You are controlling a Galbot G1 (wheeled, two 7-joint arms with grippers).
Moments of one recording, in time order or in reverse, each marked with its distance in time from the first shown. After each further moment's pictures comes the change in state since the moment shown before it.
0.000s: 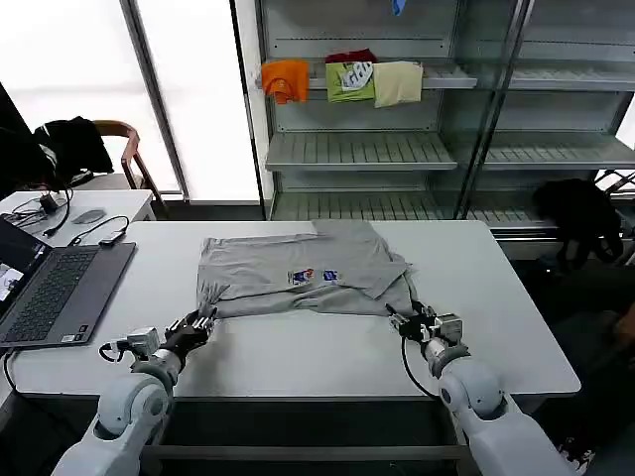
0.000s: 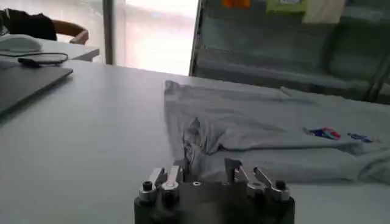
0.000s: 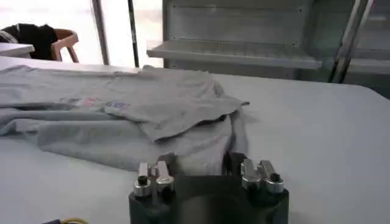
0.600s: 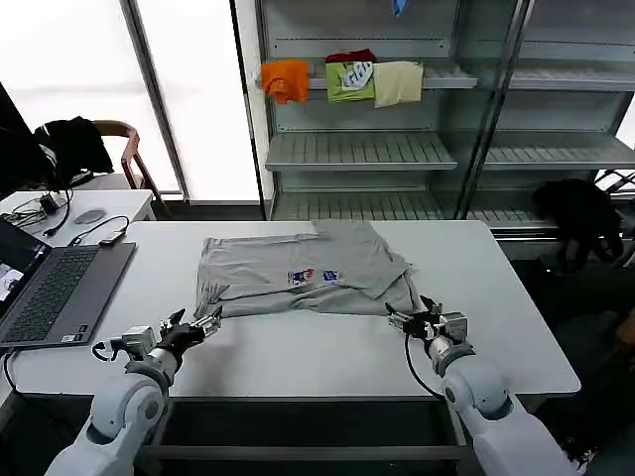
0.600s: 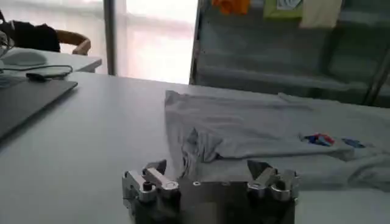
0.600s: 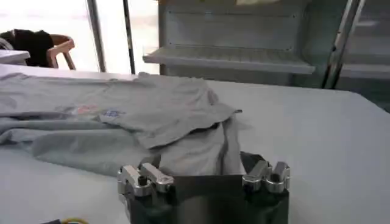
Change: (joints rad) left arm 0.029 0.017 -0.010 -0.084 -0.011 0.025 -0.036; right arm -0.005 -0.005 0.008 0.027 0.019 -0.005 0.018
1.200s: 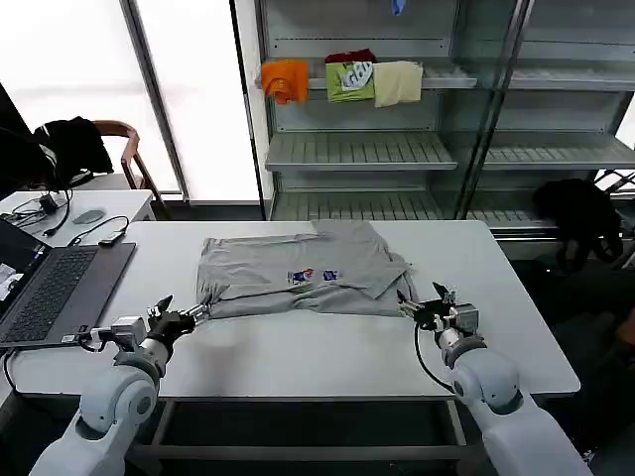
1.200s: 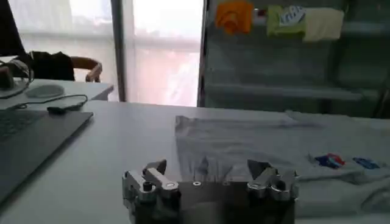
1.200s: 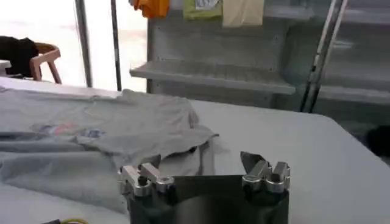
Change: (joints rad) left arm -0.015 0.031 -0.013 -0.040 0.002 0.015 -0.046; right arm -0.006 -0.030 0.025 0.029 -0.003 0.010 0.027
